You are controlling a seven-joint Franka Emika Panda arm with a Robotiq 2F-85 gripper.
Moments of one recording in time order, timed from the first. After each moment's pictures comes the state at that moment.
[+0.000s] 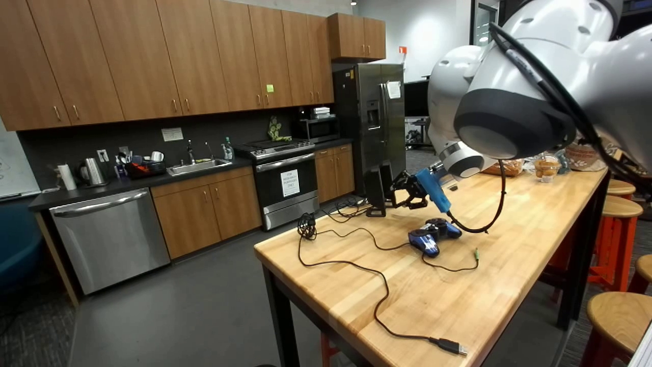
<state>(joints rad) -2.16 -0.89 1.81 -2.21 2.21 1.89 -0.54</state>
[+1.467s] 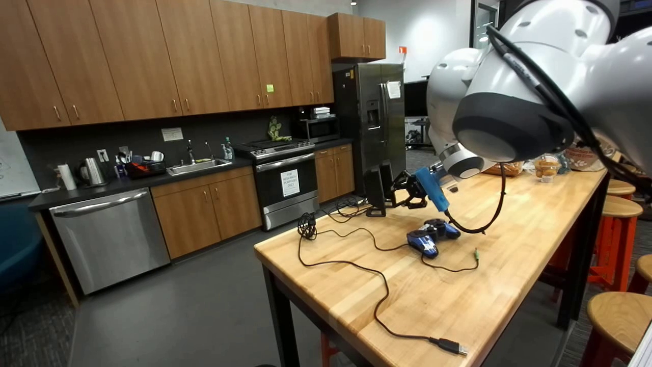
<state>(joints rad) -2.16 -0.90 1.81 -2.21 2.23 1.89 -0.46</state>
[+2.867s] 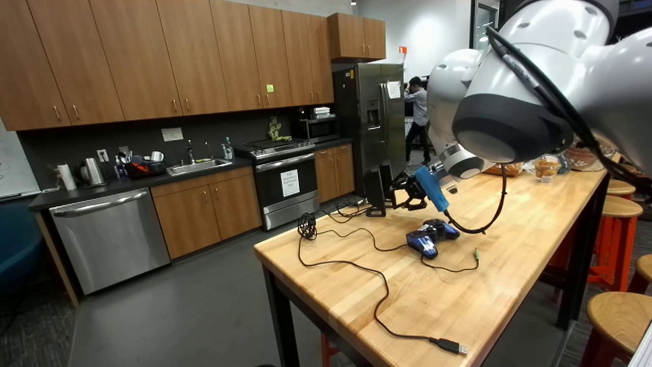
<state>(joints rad) -2.16 -0.91 1.81 -2.21 2.22 1.87 -0.43</state>
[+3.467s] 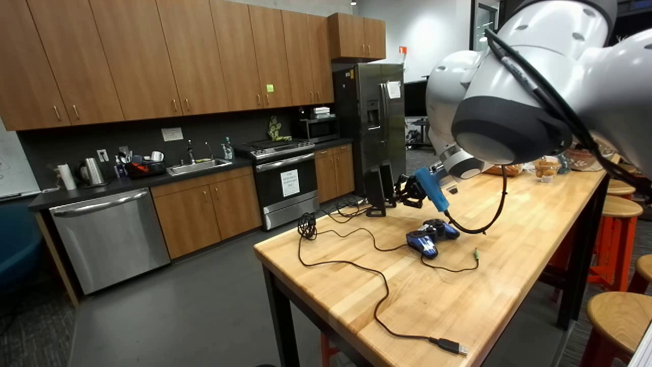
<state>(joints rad) -2.16 -0.91 1.81 -2.21 2.22 1.86 -0.43</state>
